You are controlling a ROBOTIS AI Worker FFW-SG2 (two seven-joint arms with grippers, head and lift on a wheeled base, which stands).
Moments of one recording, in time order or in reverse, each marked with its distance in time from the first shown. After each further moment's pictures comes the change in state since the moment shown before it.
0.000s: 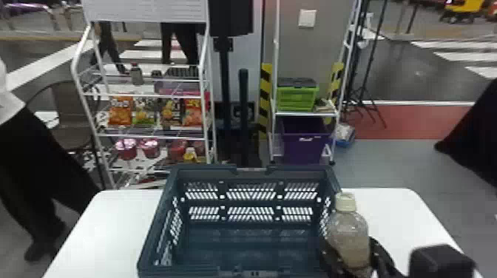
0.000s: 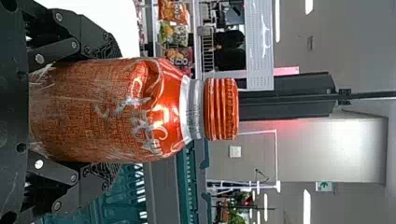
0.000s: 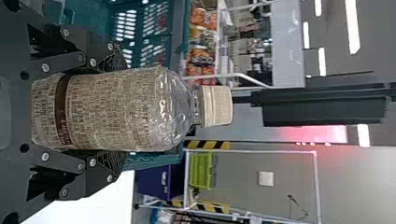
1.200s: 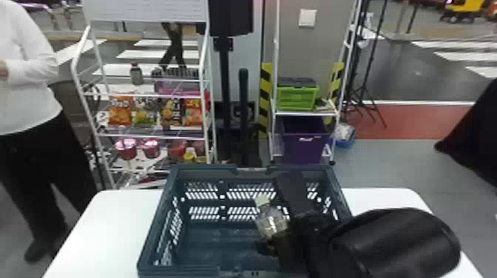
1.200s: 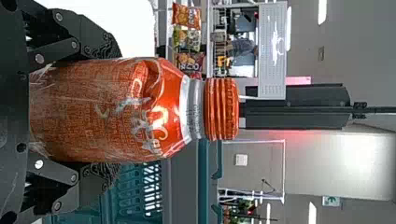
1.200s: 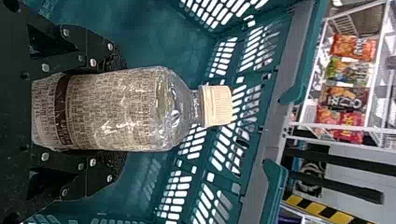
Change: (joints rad) left arm -0.071 0.000 -0.002 0.106 0.028 0.000 -0.003; right arm -0.774 0.094 0.188 0.545 -0.118 0.777 -0.030
